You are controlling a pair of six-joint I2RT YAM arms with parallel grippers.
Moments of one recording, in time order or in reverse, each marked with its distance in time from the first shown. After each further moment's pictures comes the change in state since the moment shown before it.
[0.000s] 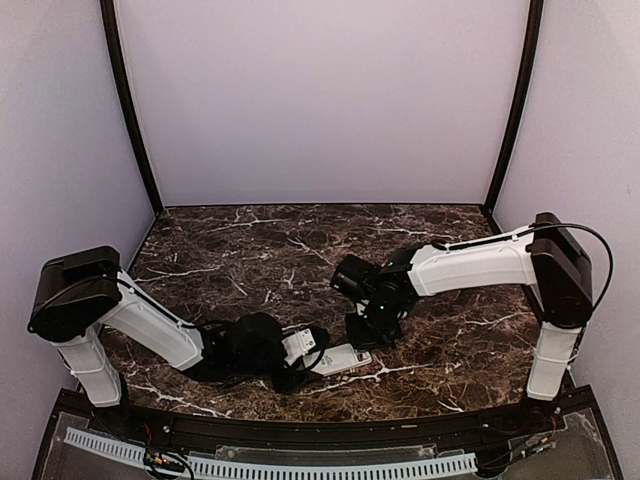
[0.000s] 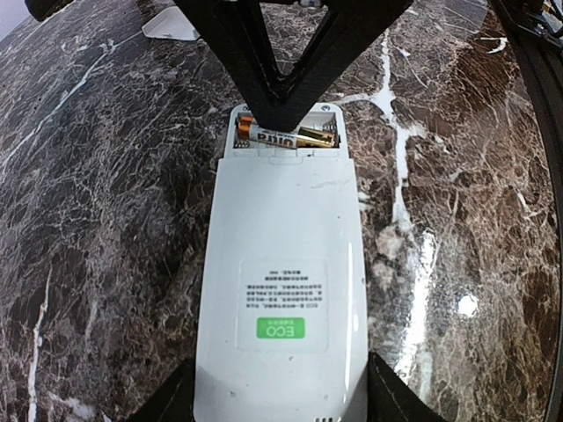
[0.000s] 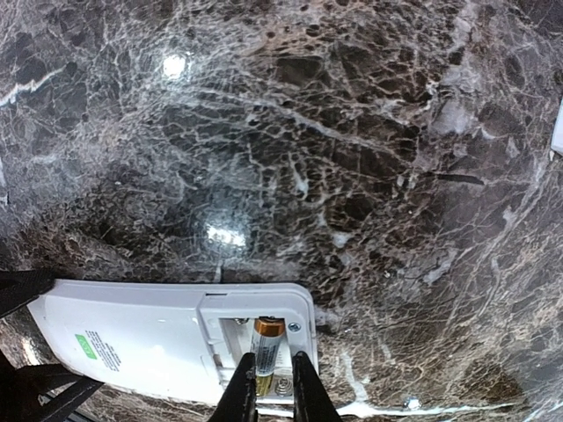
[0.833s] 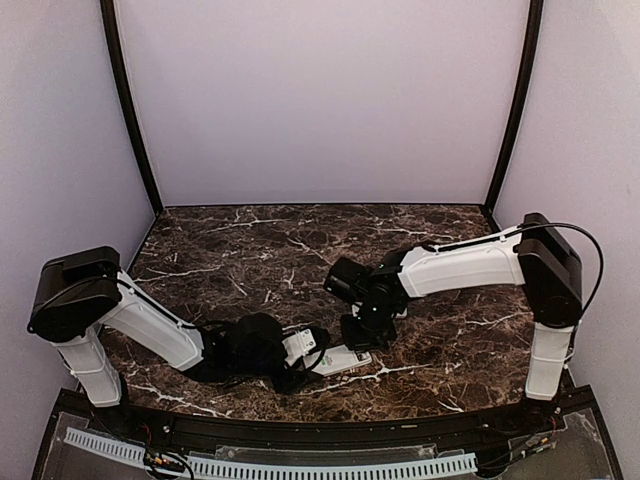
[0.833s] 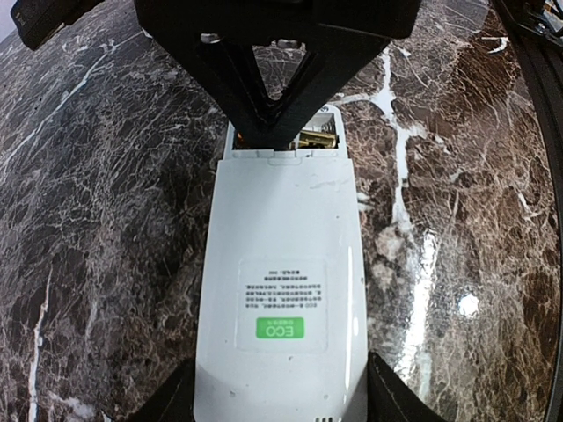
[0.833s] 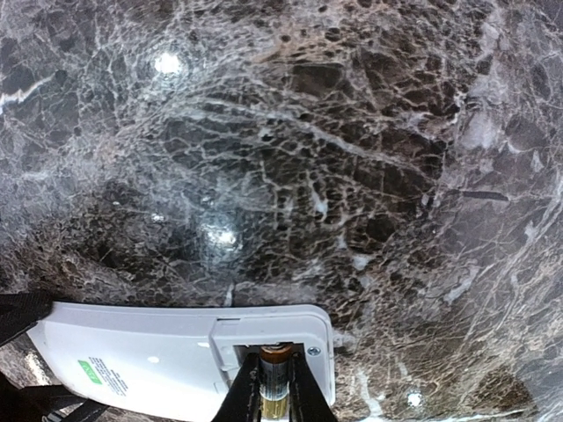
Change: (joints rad) left arm -0.004 0.000 0.002 -0.003 -0.008 0.000; right arm 0.000 0.050 0.029 0.008 0.007 0.025
